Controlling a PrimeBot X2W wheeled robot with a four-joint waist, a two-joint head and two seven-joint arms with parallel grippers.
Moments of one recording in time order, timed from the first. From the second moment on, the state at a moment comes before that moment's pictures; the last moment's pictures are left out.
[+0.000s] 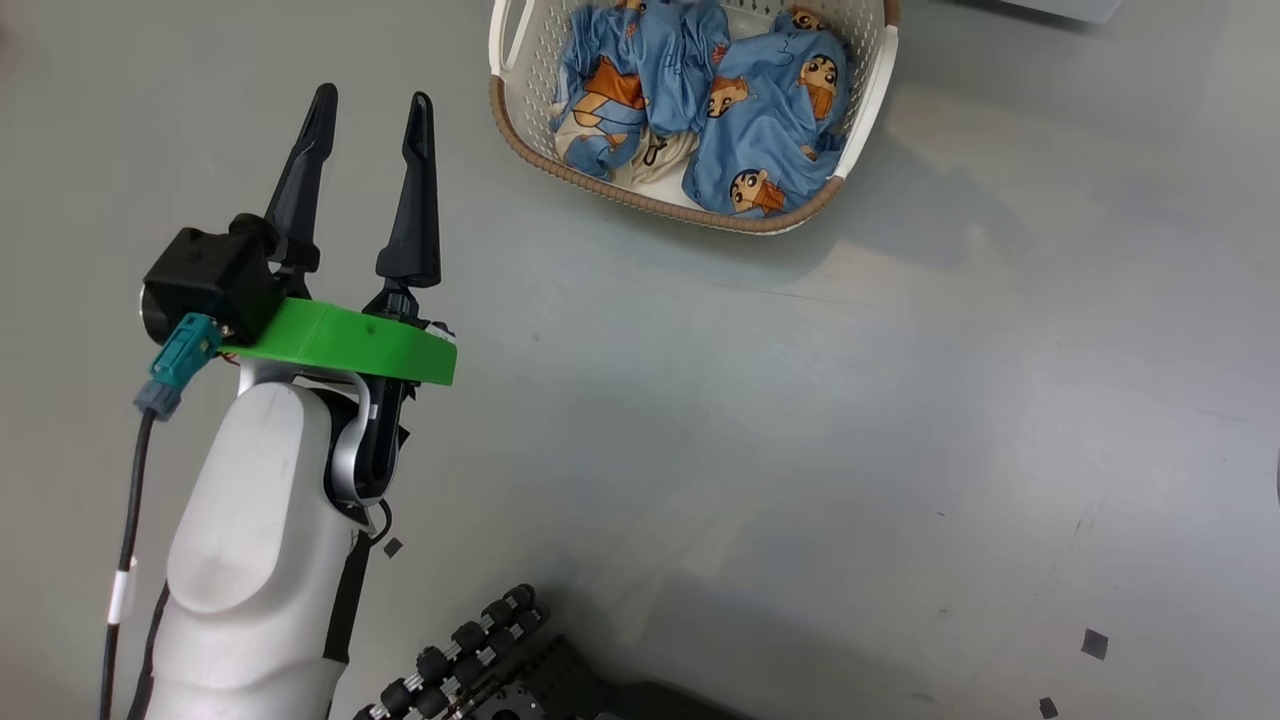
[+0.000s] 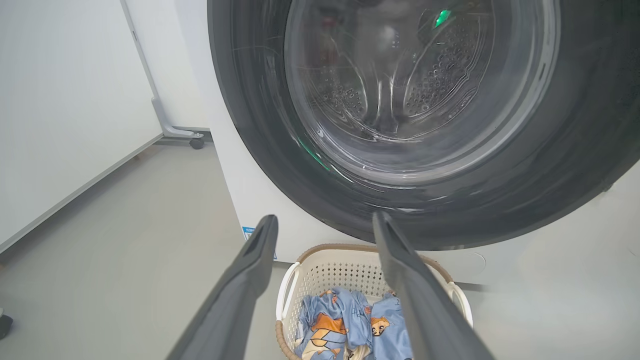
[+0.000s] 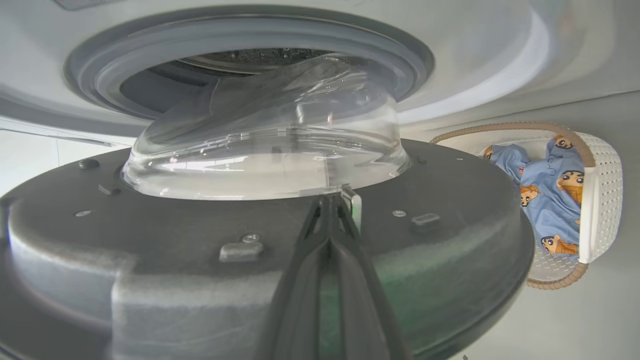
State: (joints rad) left arm -0.37 0.02 -0.19 0.15 -0.37 -0.13 -0.25; right arm -1.17 -0.17 -0.08 0.61 1.14 -0.13 0.94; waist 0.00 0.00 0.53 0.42
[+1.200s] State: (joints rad) left arm -0.31 0.02 -0.25 0.15 -0.36 -0.13 -0.25; right arm -0.84 -0.07 0.11 0.38 1.26 -0.11 1.24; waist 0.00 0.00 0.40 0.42
